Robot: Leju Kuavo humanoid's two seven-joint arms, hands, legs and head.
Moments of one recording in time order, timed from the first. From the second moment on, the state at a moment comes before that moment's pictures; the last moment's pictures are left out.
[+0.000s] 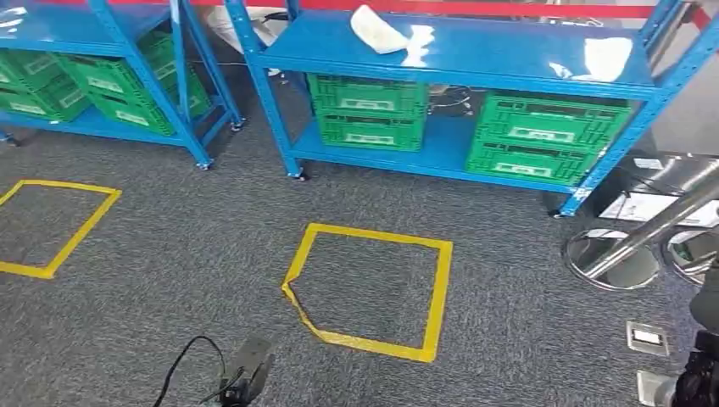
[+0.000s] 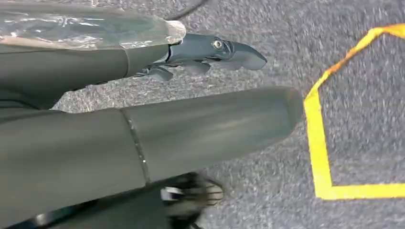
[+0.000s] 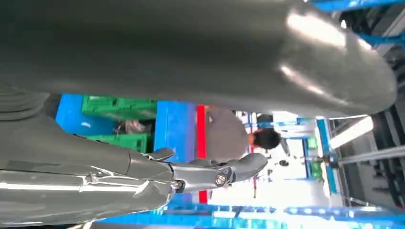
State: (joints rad) left arm -0.17 0.01 -0.94 -0.23 0.79 0.21 -0.34; right arm -0.04 -0.27 0.26 -1.97 -0.10 -0.33 -0.24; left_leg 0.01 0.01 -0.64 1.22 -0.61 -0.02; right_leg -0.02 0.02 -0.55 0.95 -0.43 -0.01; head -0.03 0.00
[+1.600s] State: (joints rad) left arm -0.17 0.01 -0.95 -0.23 0.78 0.22 -0.32; right arm -0.02 -0.26 0.25 -1.97 -0.11 -0.34 -0.26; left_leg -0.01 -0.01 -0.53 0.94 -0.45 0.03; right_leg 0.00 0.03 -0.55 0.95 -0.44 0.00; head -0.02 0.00
